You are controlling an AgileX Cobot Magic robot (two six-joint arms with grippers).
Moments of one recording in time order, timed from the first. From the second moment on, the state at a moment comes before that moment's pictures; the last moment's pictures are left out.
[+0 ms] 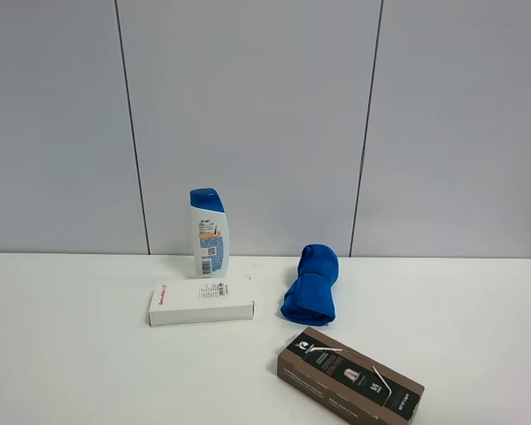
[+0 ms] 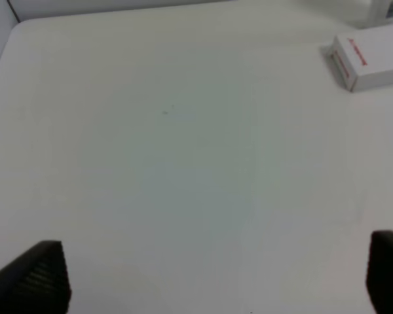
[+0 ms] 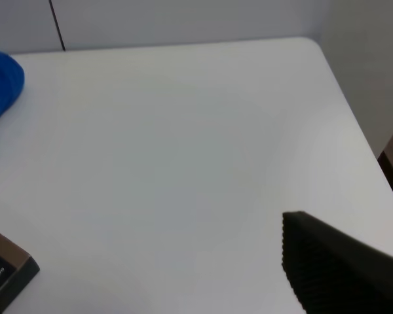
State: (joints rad) left arm -0.02 -0.01 -0.51 0.02 1.06 0.03; right arm 0.06 0.14 -0.49 0.03 0.83 -0.09
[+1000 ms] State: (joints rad) left arm -0.02 -0.01 -0.51 0.02 1.06 0.03; right arm 0.06 0.00 -0.51 0.02 1.06 -0.07
